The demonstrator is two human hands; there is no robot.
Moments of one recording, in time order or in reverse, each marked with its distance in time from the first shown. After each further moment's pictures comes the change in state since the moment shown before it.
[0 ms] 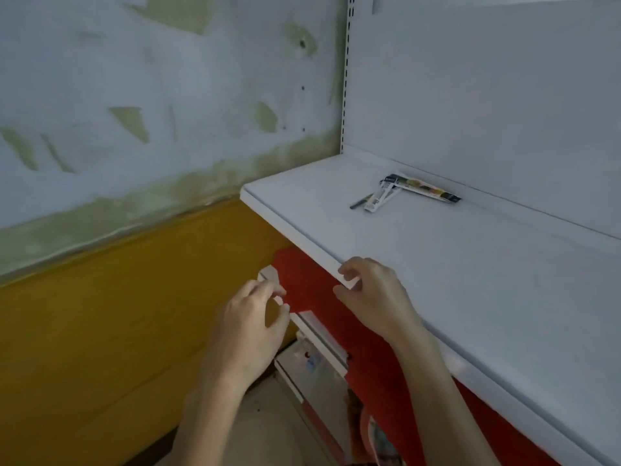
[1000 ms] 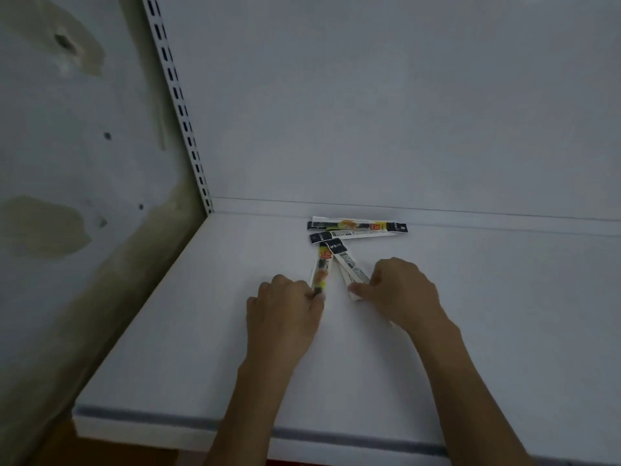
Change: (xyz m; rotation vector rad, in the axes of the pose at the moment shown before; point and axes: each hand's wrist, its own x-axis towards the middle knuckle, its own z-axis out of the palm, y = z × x) left_hand 0.333 -0.012 0.143 0.015 -0.528 0.544; right_hand 0.219 0.046 -0.008 -0.373 0.309 0.915
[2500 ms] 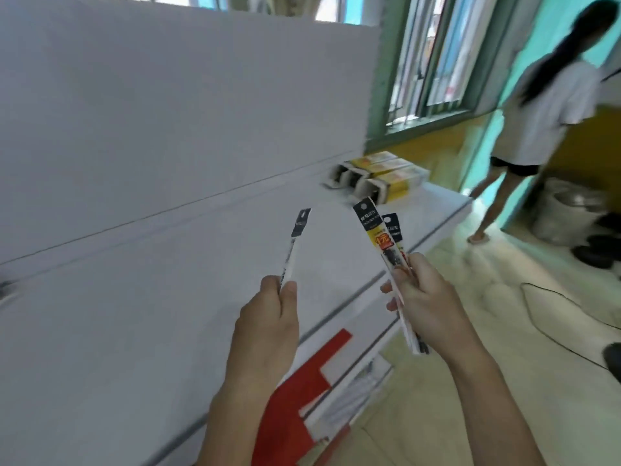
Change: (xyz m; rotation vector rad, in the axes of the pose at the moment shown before) left_hand -0.122 0.328 0.098 -0.680 -0.455 0.457; right_hand -0.239 0.320 -0.132 0.630 0.675 0.604
